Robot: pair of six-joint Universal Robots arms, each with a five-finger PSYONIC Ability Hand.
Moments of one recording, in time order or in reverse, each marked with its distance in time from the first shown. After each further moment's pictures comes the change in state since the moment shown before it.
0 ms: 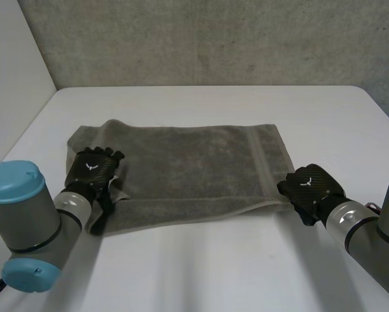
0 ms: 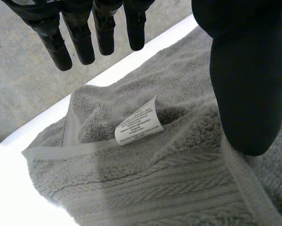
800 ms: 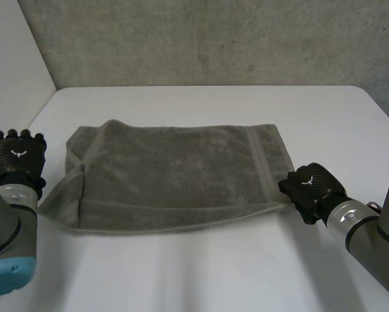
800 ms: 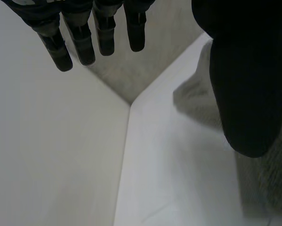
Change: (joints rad) left arm 0.137 0.232 -0.161 0.121 -0.268 0.216; right arm -0.004 0.000 0.000 -0.008 0.003 0.007; left_hand 0.000 -0.001 -0.001 0.001 -0.005; right_hand 0.000 0.000 0.001 0.000 0.000
